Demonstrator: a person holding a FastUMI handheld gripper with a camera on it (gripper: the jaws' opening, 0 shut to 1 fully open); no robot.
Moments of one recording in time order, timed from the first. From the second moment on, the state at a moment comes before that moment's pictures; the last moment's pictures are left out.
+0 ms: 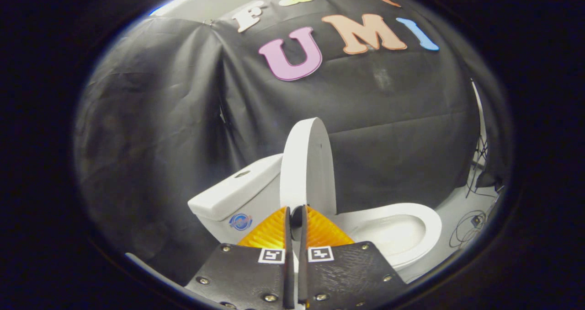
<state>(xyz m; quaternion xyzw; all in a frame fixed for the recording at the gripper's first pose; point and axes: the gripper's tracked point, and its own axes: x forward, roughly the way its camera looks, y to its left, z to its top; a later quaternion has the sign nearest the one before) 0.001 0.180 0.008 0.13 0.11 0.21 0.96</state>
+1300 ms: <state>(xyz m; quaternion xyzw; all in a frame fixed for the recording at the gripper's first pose) -0.001 0.287 0.012 0.07 0.06 0.26 0.96</state>
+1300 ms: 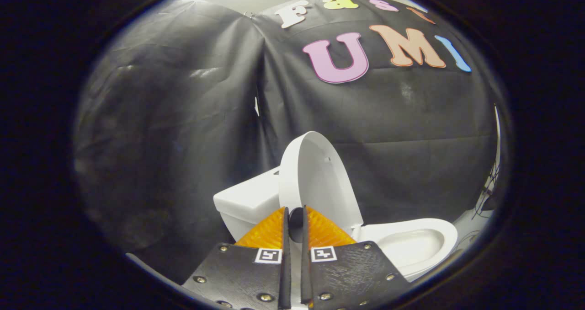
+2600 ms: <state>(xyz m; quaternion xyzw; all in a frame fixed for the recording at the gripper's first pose) 0.002 0.247 0.028 0.03 0.03 0.22 0.97</state>
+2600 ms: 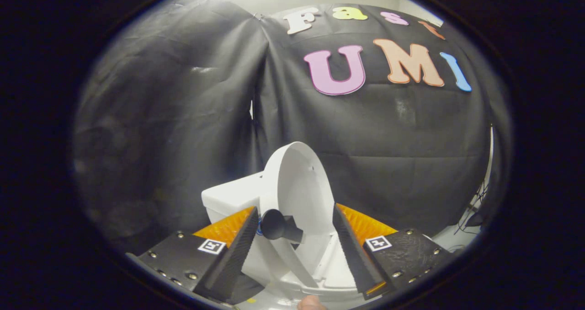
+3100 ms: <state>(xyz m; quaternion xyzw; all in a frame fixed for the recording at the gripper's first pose) 0.009 0.188 0.036 0.03 0.02 0.19 0.98</state>
